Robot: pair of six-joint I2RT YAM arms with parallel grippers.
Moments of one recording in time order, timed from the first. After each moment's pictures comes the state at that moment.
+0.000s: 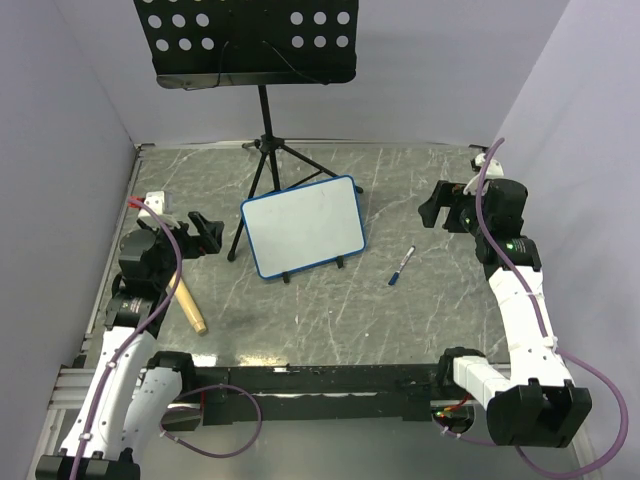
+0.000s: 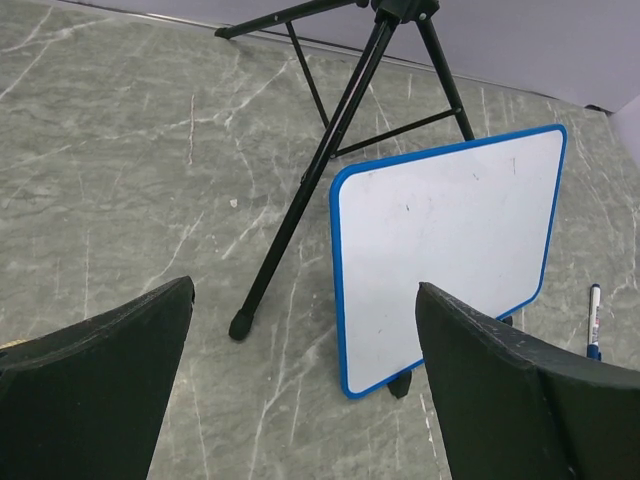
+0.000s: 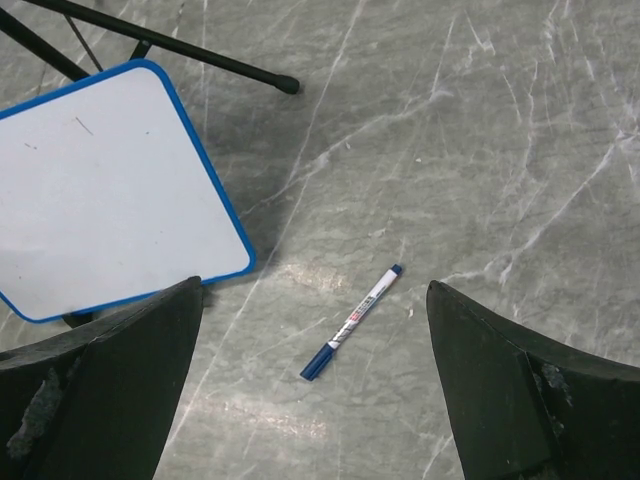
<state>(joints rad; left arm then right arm) -0.08 0.66 0.65 -0.16 0.12 -0.31 -0.07 1.00 1.00 -0.46 -0.28 0.16</state>
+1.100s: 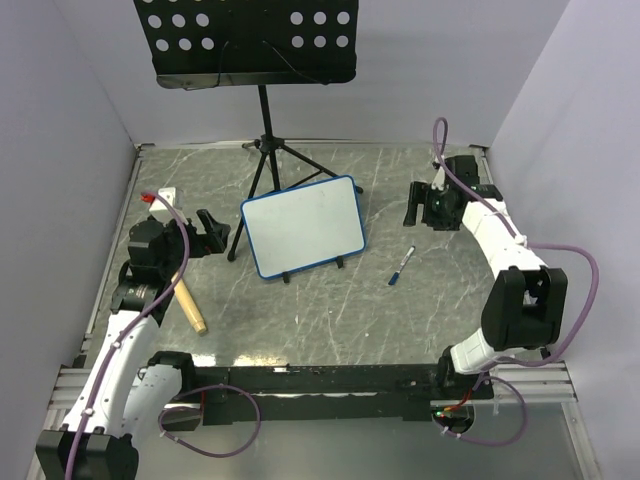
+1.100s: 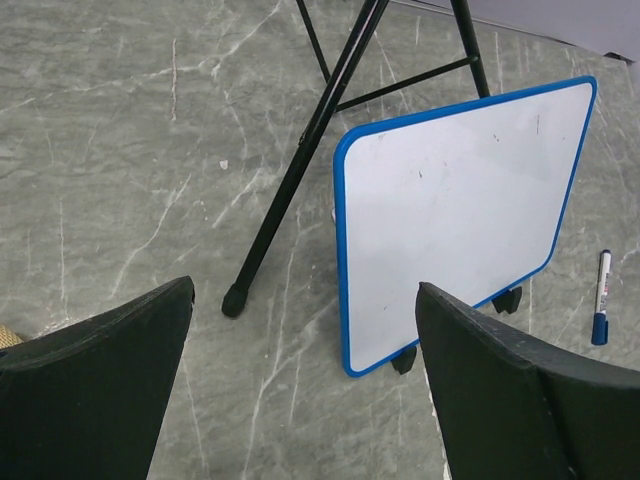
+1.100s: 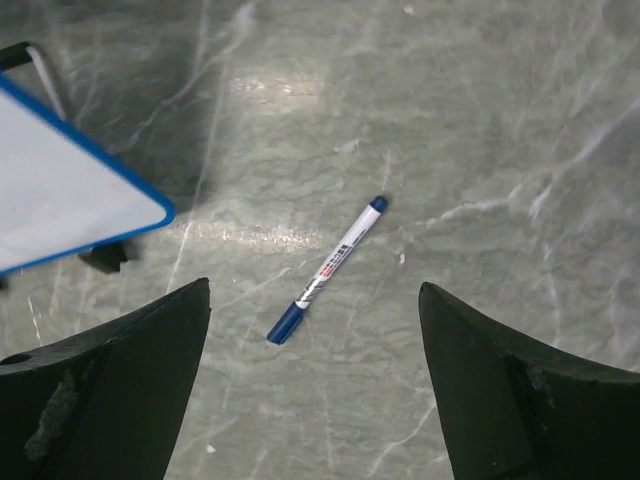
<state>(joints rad) -0.08 0.76 0.66 -0.17 0.16 -0.31 0.02 1.52 1.25 -0.70 -0.18 0.12</state>
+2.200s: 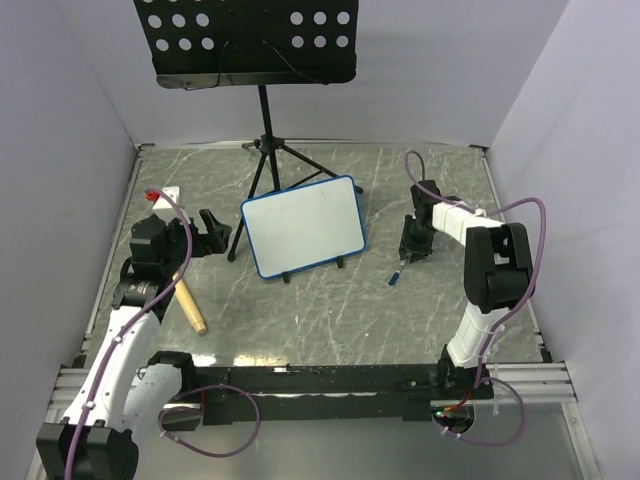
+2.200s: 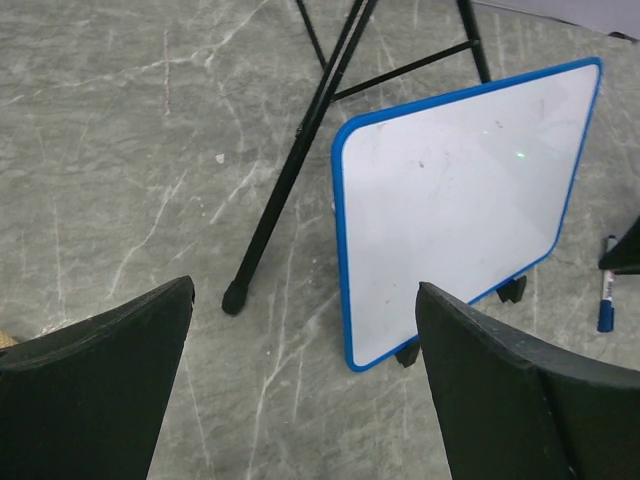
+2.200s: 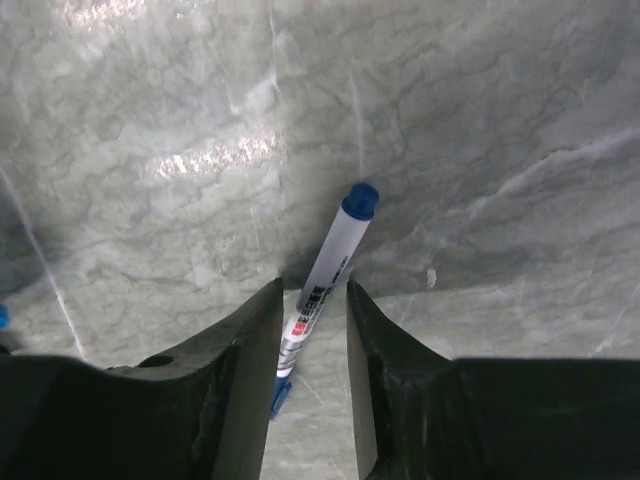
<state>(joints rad) -0.08 0.80 0.66 -0.17 0.17 -0.28 0.11 1.81 1.15 -0.64 -0.02 0.40</state>
